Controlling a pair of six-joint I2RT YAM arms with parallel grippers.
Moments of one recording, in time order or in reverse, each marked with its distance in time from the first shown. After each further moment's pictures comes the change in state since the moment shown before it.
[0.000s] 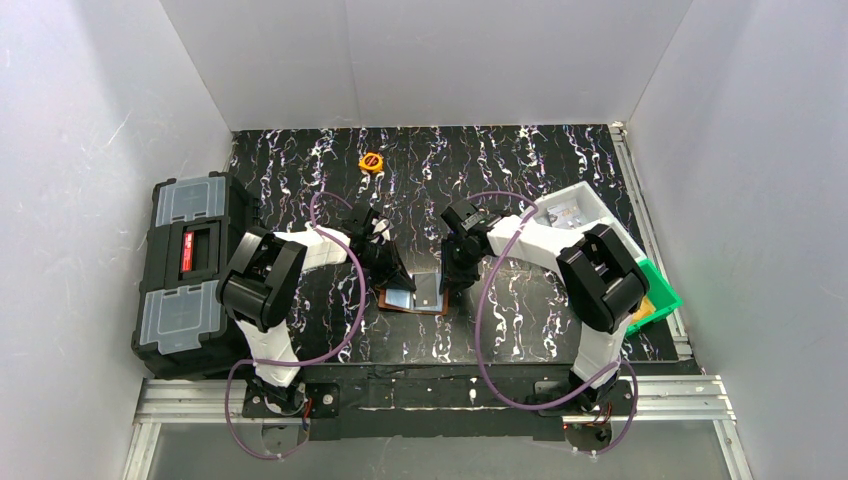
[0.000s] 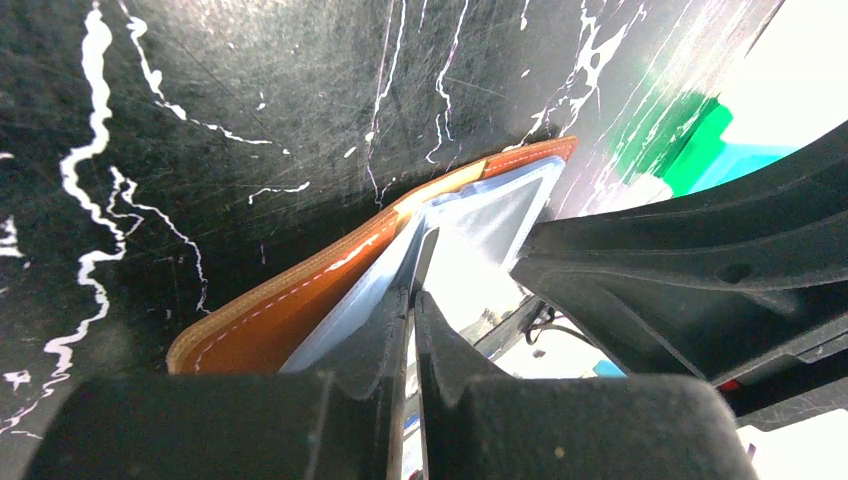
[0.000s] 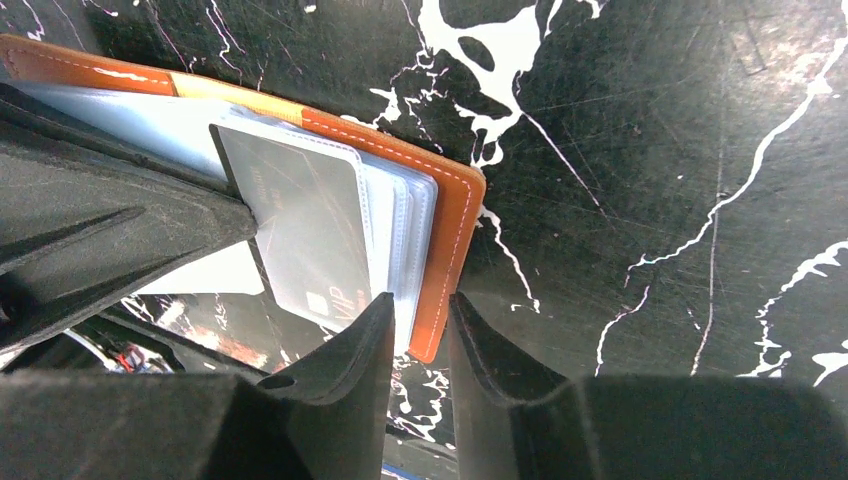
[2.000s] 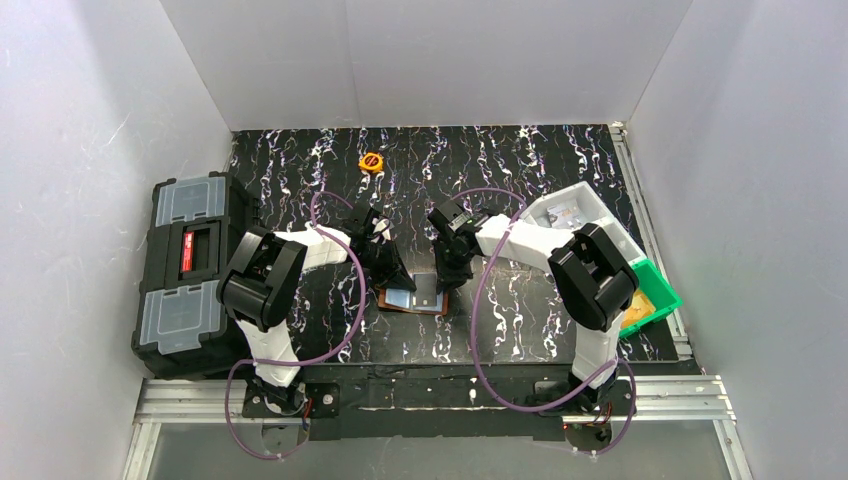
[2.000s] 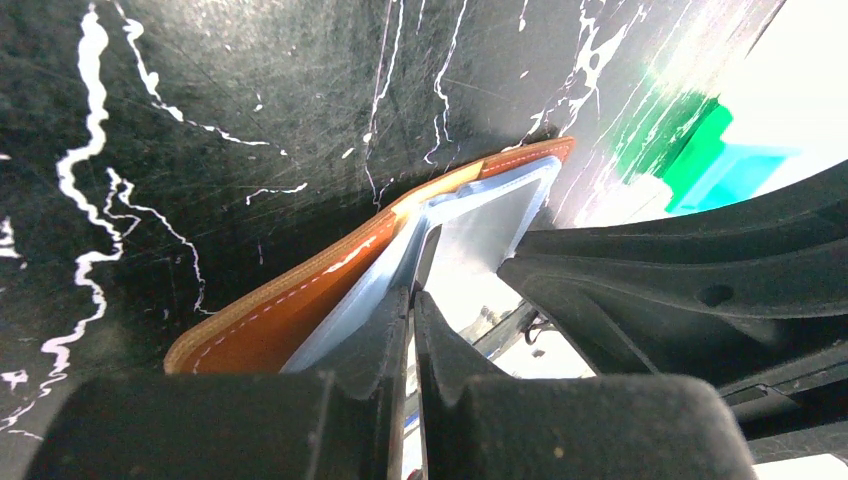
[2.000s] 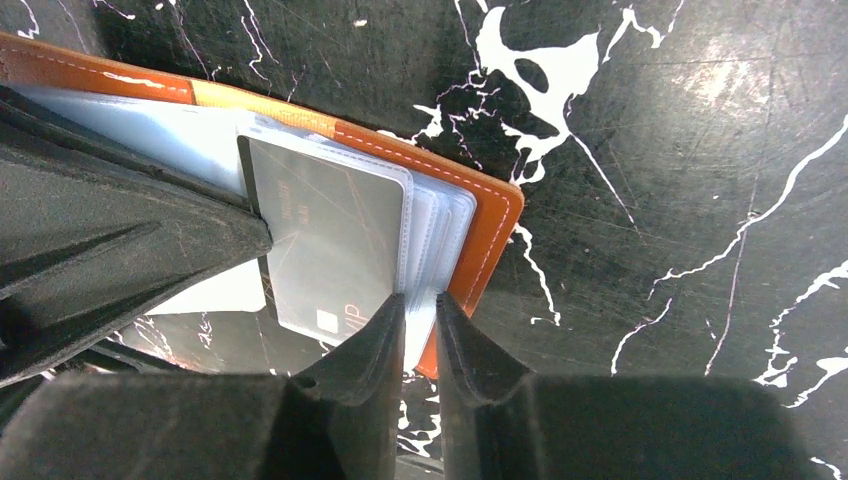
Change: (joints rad) left arm 0.000 0.002 0.007 -0.008 0.011 -0.002; right arm 0.060 0.039 0.076 -0.050 0.093 -0.026
